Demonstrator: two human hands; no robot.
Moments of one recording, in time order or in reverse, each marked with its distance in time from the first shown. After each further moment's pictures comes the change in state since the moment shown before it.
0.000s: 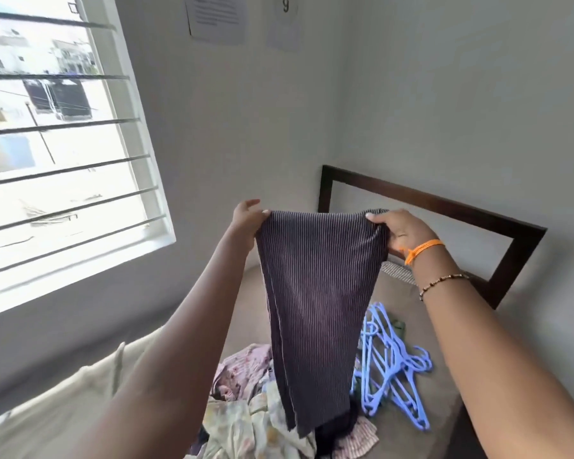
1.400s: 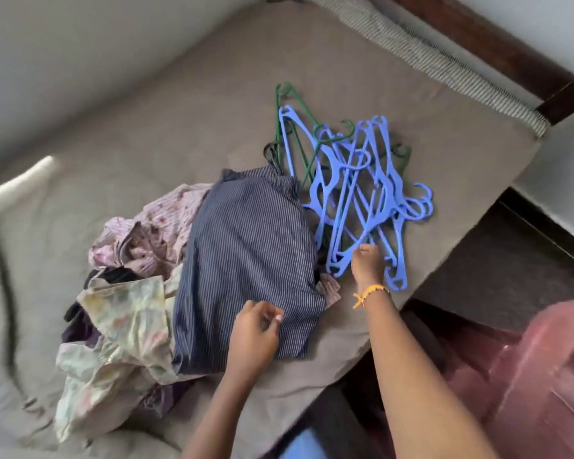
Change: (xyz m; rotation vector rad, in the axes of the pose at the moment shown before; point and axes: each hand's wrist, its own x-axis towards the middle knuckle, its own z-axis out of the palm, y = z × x) left_hand -0.145 -0.412 0.104 0.721 -0.240 -0.362; right_hand 0.096 0.465 -0.109 -0.548 0.382 0.474
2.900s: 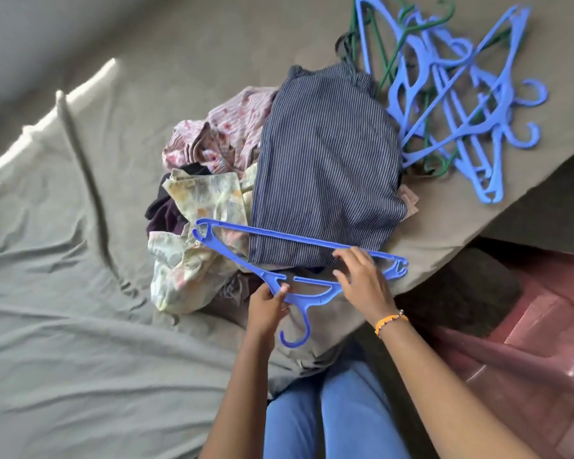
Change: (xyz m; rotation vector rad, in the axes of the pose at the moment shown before) left_hand -0.081 -0.142 -0.011 -0.706 0.044 -0.621; right_hand -0.181 0.129 0.068 -0.506 -0.353 -0.863
